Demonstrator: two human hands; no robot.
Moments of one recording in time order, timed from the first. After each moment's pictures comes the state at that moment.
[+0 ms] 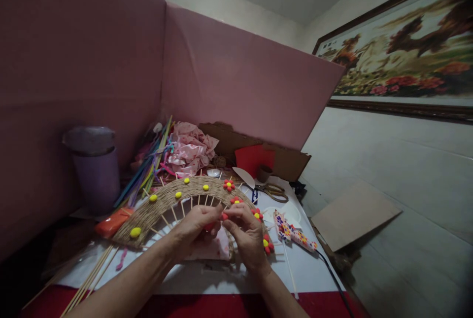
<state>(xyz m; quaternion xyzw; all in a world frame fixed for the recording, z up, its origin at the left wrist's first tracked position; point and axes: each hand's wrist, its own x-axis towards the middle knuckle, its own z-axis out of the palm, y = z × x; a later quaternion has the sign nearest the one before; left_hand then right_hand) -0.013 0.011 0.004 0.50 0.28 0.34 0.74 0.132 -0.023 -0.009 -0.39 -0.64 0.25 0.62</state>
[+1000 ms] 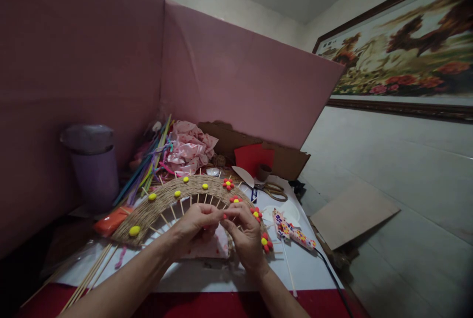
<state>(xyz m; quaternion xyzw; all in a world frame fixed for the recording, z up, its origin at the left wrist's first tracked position) -0.014 0.012 0.005 0.51 0.27 0.34 0.75 0.132 -0.025 -0.009 -0.40 -0.66 0.22 0.61</state>
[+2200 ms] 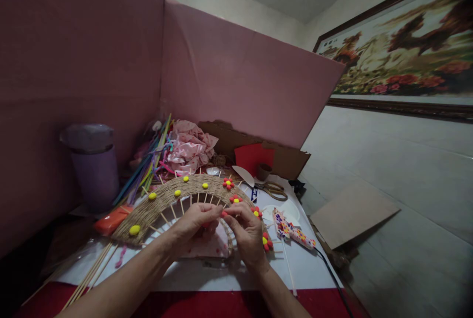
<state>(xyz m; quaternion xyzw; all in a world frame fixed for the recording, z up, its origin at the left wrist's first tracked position) -0.013 0.011 0.009 0.50 0.28 0.34 0.74 0.133 -0.025 -0.006 -0.41 -0.65 0.20 0.60</state>
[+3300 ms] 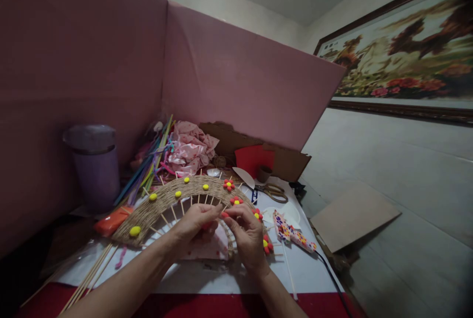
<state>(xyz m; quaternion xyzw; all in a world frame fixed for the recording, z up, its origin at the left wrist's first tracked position) -0.013 0.011 0.006 0.49 0.28 0.35 0.75 0.133 -0.024 -0.008 -0.43 -0.64 0.19 0.61</state>
